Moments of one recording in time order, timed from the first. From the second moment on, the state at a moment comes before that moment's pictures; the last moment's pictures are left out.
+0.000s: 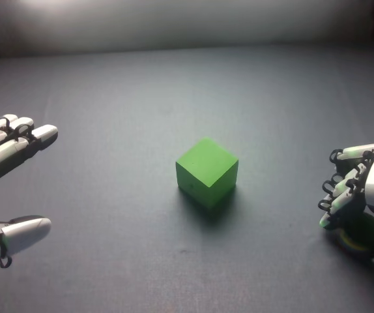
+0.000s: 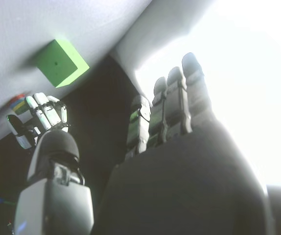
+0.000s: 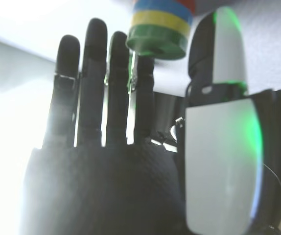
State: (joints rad) left arm 1.24 -0.74 0.85 -0.29 -1.31 0.88; right arm -0.81 -0.93 1.11 -0.47 0.64 -0.65
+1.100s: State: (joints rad) left arm 1.24 -0.75 0.85 -0.29 -1.31 0.87; right arm -0.79 -0.93 1.12 -0.48 0.62 -0.68
